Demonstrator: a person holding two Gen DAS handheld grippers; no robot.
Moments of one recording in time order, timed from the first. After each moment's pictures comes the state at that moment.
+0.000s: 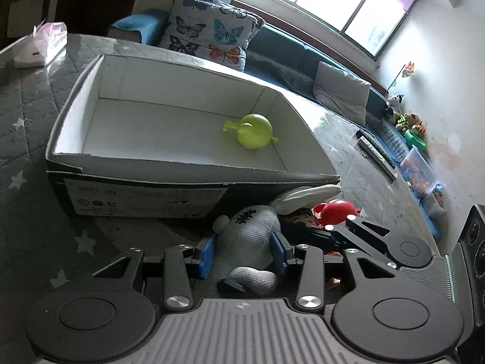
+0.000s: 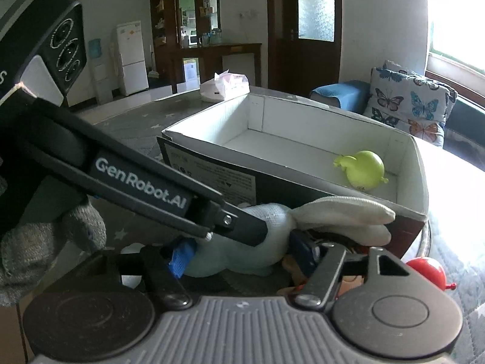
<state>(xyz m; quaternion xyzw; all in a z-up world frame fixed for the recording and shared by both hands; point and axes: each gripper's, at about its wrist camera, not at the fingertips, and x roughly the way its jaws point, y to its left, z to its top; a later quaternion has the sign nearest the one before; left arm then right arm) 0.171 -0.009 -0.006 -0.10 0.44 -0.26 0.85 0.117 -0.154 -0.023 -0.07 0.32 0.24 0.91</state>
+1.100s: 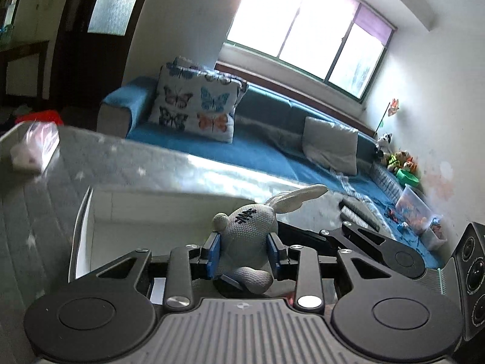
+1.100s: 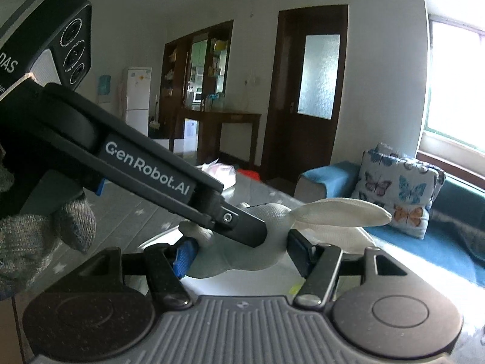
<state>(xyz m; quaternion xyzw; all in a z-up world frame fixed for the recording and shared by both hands) 0.202 -0.022 0.102 -0.10 0.31 -0.26 0.91 0.156 -0.164 0.074 -0.10 0.17 0.24 0.95</state>
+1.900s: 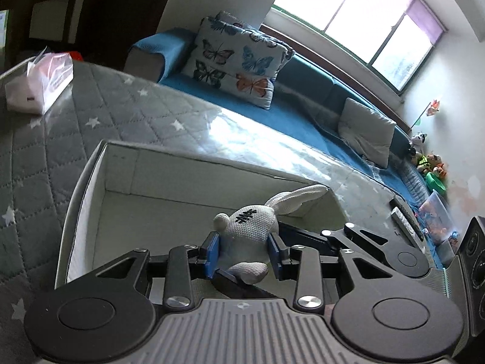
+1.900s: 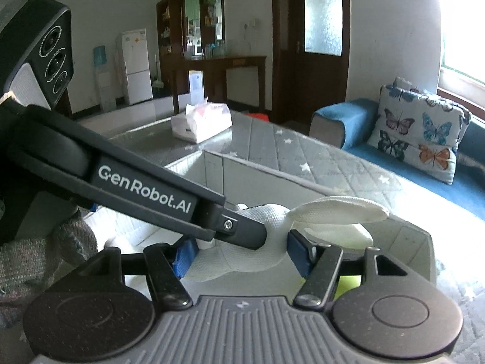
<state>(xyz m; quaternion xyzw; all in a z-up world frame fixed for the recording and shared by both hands) 0.303 -0.005 0.014 -0.14 0.41 -0.21 0.88 0.283 -0.146 -0.004 -0.07 0.31 0.26 0.91</state>
